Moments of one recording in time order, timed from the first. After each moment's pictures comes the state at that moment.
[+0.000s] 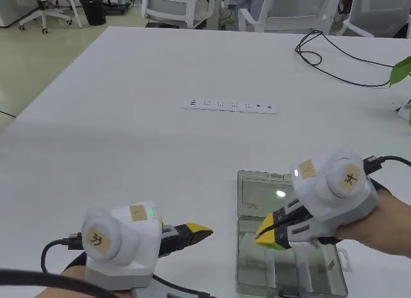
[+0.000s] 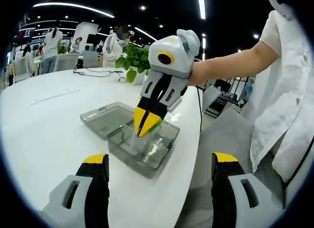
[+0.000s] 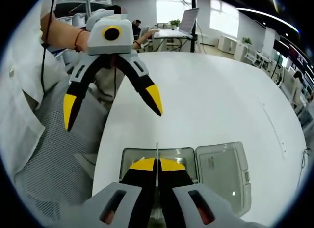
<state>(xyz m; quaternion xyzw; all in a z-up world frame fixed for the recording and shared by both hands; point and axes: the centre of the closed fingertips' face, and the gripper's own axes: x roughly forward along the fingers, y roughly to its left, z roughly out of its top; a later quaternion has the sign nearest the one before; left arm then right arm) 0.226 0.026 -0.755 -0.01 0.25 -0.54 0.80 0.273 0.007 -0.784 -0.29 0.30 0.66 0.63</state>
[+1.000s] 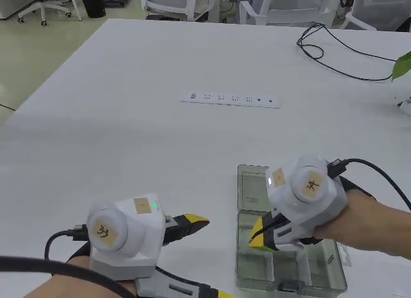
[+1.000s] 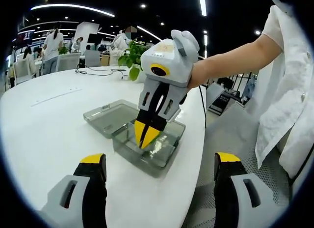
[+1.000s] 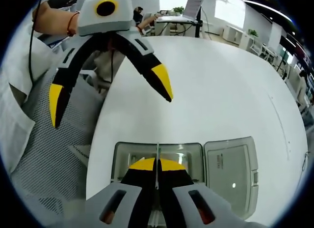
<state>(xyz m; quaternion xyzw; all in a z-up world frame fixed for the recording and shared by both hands) 0.235 0.029 -0.764 0.00 0.26 -0.53 0.81 0.272 0.010 -0.815 -0.33 0.34 0.65 0.60</state>
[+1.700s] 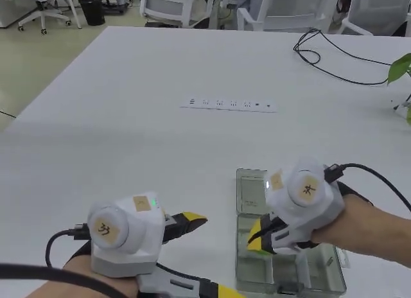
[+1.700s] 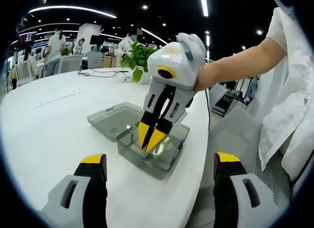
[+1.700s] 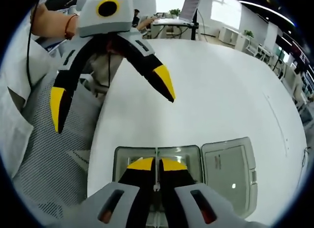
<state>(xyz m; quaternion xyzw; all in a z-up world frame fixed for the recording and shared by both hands) 0.242 0.030 -0.759 0.01 0.25 -0.52 0.81 0.276 0.013 -0.800 -0.30 0.33 0.64 0.63</state>
